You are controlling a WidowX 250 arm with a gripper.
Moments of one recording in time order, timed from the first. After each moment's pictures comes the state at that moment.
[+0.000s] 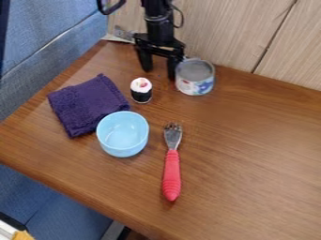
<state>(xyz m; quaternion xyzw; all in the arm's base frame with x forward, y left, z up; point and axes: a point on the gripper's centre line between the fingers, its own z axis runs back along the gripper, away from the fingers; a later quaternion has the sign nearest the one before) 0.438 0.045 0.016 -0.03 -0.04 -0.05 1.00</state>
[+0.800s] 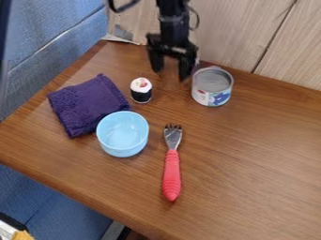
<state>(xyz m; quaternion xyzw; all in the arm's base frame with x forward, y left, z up) 0.436 0.038 0.041 -0.01 -0.06 -0.07 1.00</state>
